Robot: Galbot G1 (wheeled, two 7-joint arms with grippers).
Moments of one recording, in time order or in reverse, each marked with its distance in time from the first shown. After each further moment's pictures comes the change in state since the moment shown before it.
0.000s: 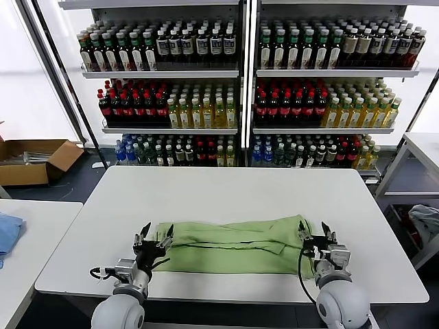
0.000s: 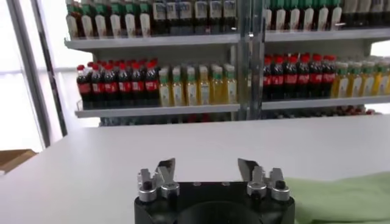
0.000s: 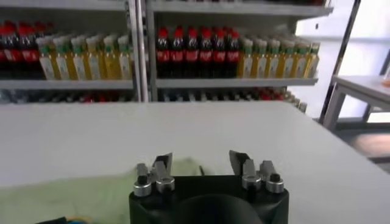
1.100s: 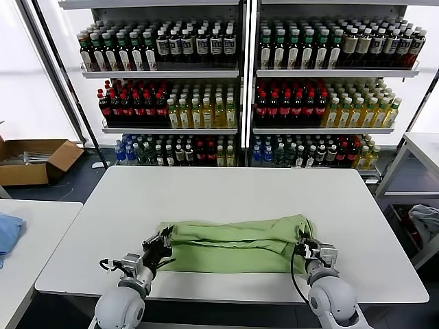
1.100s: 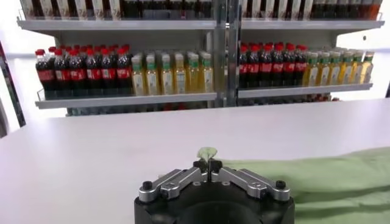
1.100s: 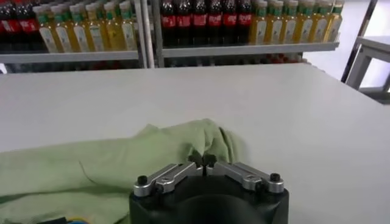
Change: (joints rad) left arm -0.072 0.098 0.060 0.113 -0.088 -0.004 0.075; right arm 0.065 0.016 -0.068 -0.238 0.026 -0.010 -0.036
